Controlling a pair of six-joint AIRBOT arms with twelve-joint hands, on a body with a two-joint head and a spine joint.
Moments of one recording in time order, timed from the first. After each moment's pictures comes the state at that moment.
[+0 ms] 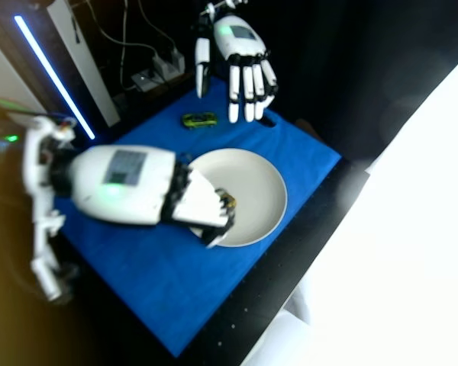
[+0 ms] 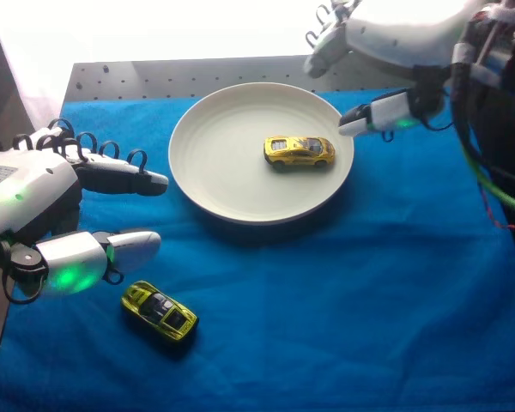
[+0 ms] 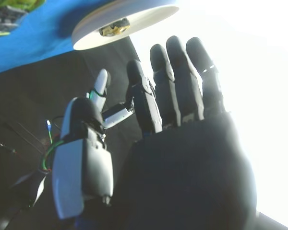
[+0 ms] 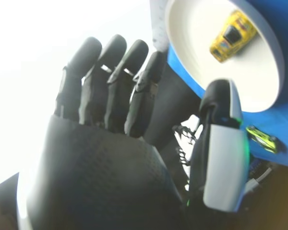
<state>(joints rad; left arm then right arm) 1.03 -0.82 0.81 -0.41 -0.97 1.27 -0.44 -1.19 1.29 -0.07 0.34 -1.16</state>
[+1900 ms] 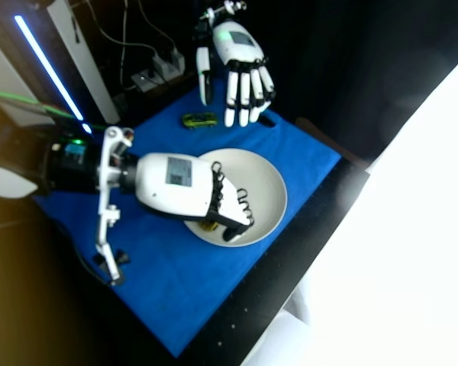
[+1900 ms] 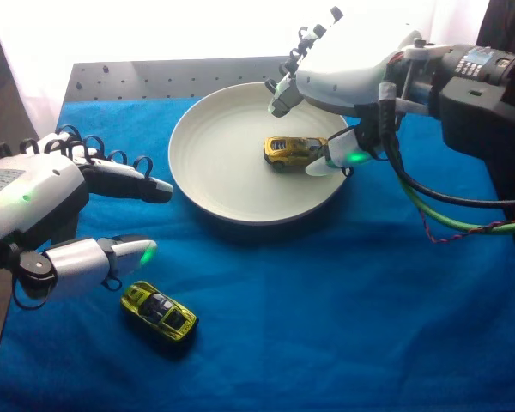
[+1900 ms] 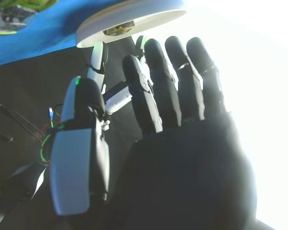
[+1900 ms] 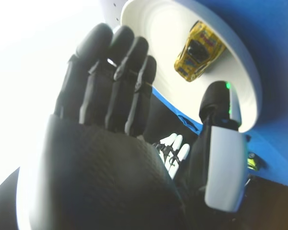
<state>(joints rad) 1.03 -0.85 0.83 -0.40 -0.97 1.23 -0.45 -1.35 1.42 -0.10 0.21 -1.18</state>
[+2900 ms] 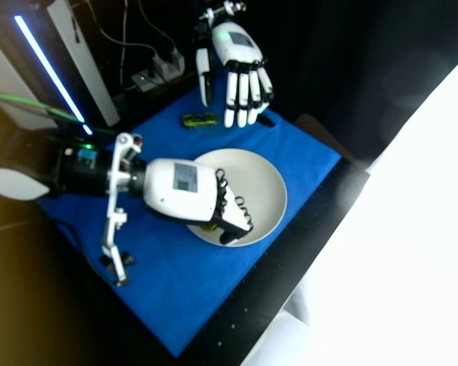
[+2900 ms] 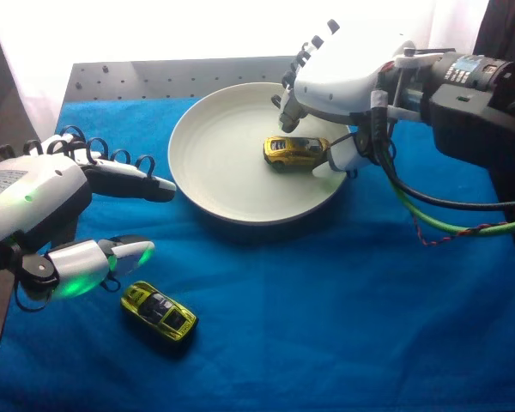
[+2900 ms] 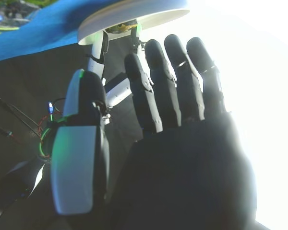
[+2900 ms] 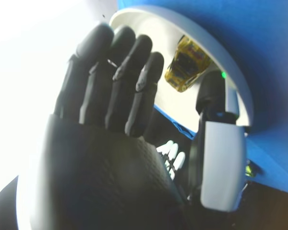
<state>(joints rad) 1.03 -0.85 0.83 -0.40 -0.97 1.20 -0.47 -1.38 1.45 -0.10 0.18 -1.18</state>
